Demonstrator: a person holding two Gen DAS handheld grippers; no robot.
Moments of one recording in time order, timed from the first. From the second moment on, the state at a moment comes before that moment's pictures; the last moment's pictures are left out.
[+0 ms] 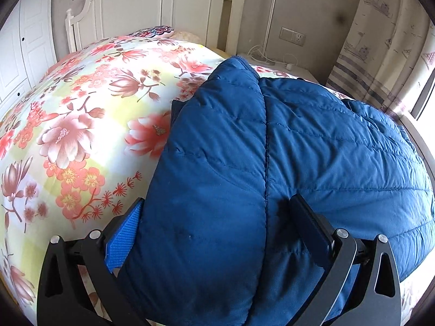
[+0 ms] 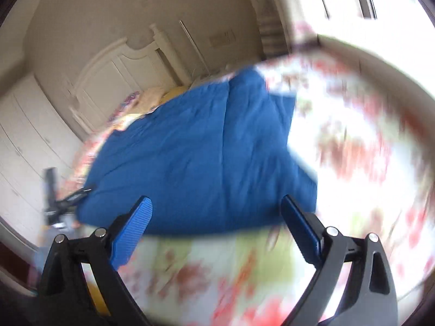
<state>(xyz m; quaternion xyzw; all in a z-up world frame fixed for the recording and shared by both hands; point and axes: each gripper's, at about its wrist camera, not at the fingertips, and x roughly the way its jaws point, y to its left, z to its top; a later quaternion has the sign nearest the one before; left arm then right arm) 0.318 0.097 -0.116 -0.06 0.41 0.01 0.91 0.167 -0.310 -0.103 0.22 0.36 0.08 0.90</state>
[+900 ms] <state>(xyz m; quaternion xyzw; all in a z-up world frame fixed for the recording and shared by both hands) 0.315 0.052 -0.041 -0.06 0.38 0.01 0.92 0.227 -0.319 -0.135 0.42 0.24 0.07 0.87</state>
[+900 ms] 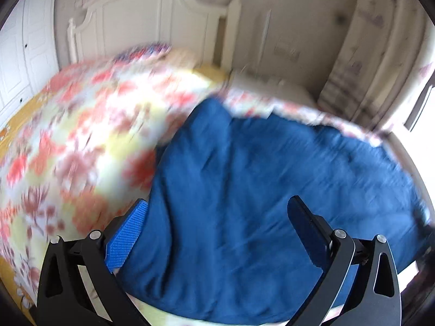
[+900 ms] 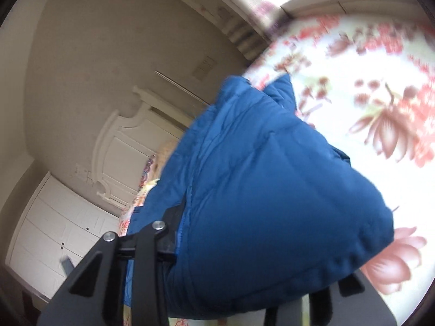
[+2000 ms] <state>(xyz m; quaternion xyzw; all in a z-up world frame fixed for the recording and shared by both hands) 0.269 -0.035 -0.092 0.07 0.37 -0.12 0.92 0.192 -0.245 -0.047 0.18 0.19 0.05 0.96</state>
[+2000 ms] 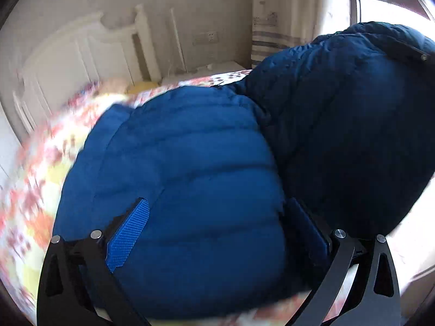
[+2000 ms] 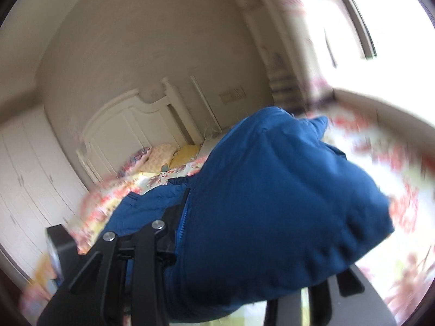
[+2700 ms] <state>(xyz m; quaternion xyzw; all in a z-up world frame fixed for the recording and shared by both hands) 0.337 0.218 -0.091 -0.36 0.38 -0.26 0.81 0.198 0.091 -0.135 -0.52 0.15 0.16 0.83</state>
